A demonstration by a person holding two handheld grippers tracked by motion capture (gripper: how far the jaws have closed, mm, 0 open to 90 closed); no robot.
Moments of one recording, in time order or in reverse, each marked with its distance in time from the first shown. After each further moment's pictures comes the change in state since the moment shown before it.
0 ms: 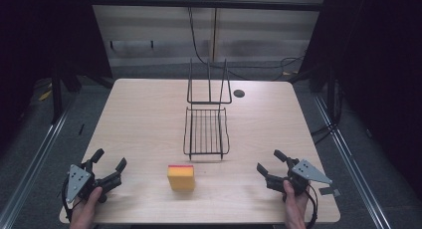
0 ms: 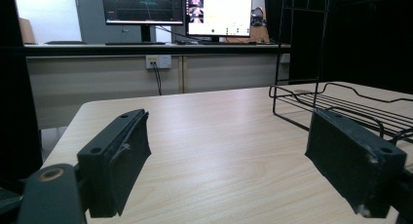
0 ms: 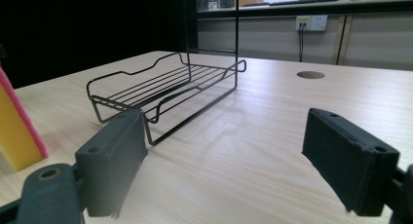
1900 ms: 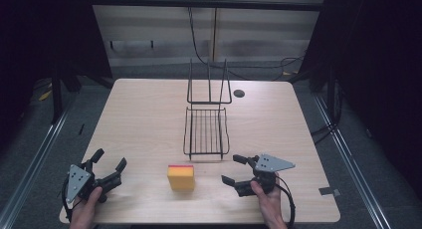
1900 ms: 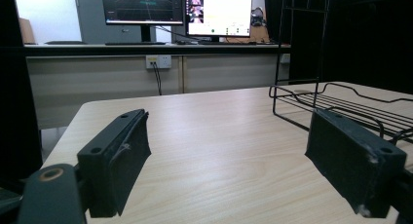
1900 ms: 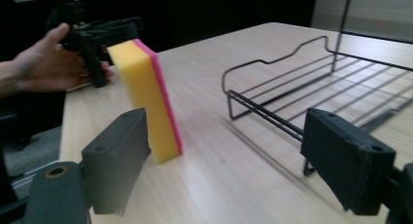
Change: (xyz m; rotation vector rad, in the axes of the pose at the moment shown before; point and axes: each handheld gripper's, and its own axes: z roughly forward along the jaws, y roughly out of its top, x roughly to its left) left arm 0.000 0.000 0.000 -0.001 0.000 -0.001; right arm 0.067 0.026 0.054 0.161 0.422 -0.042
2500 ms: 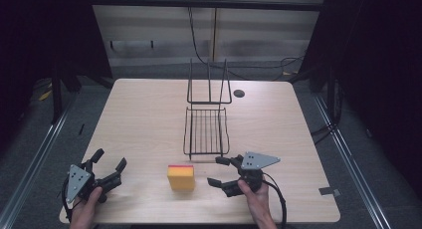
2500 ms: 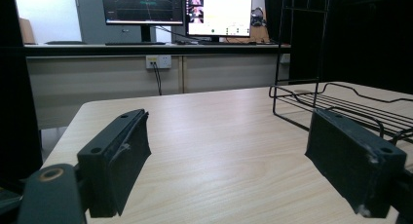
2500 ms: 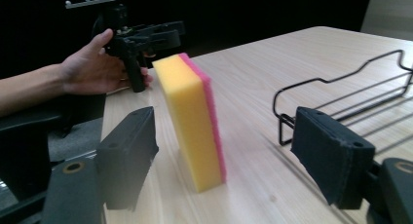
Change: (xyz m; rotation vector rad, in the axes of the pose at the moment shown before) left arm 0.000 0.000 0.000 0.000 0.000 0.000; right arm 0.015 0.016 0.030 0.008 0.148 -0.019
